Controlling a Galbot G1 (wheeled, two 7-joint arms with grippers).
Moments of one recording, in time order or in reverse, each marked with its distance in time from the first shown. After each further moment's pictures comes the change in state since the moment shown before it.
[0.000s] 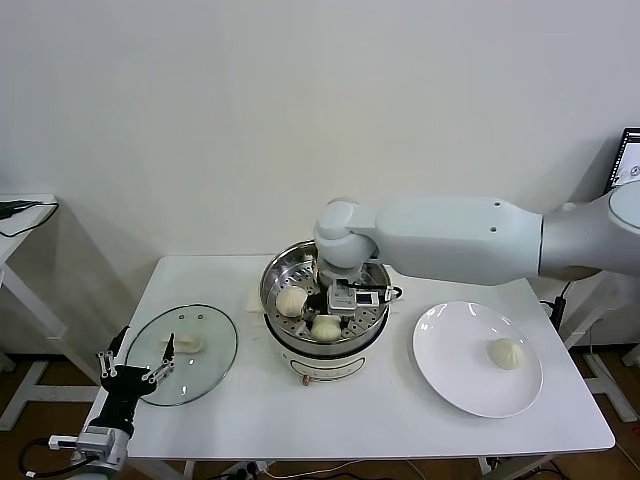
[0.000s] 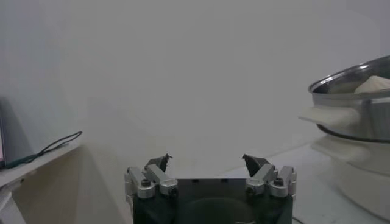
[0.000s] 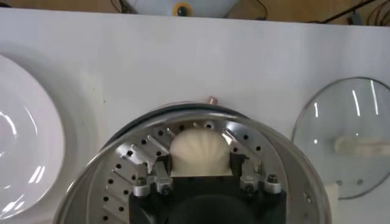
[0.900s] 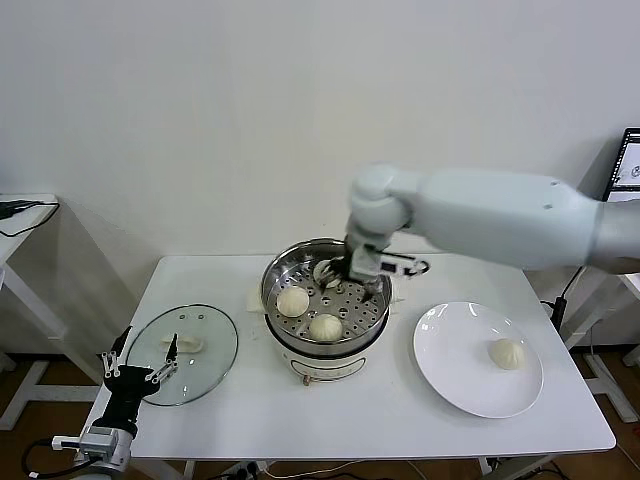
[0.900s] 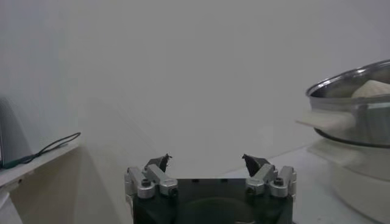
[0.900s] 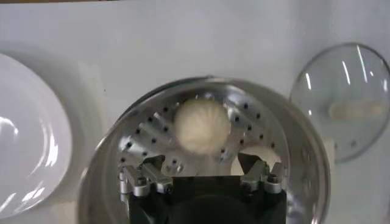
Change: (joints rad) left arm 0.007 -0.008 0.016 -0.018 0.006 0.006 -0.002; right arm 0.114 -0.236 0.066 0.020 0.167 -0.136 -0.074
